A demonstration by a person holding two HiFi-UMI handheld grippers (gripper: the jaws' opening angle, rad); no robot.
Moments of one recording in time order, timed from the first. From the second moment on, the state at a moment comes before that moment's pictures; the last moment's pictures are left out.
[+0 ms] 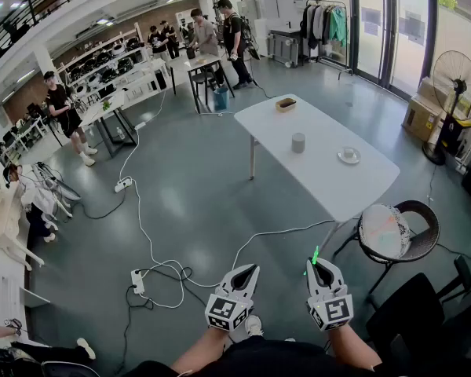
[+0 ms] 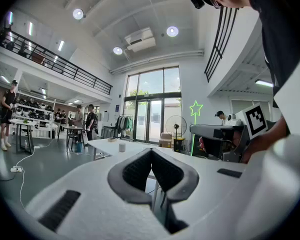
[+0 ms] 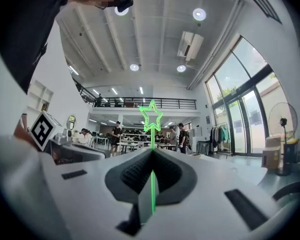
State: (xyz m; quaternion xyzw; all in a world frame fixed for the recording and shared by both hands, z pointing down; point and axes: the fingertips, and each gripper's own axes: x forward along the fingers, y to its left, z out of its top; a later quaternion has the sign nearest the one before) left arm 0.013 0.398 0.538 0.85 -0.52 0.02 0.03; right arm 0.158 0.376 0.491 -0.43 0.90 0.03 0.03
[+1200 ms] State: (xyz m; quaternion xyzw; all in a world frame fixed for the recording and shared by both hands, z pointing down) left arm -0.088 0.305 0.554 0.86 -0.51 0.03 0.03; right arm 0.070 0.278 0.491 -0.44 0.90 0.02 0.05
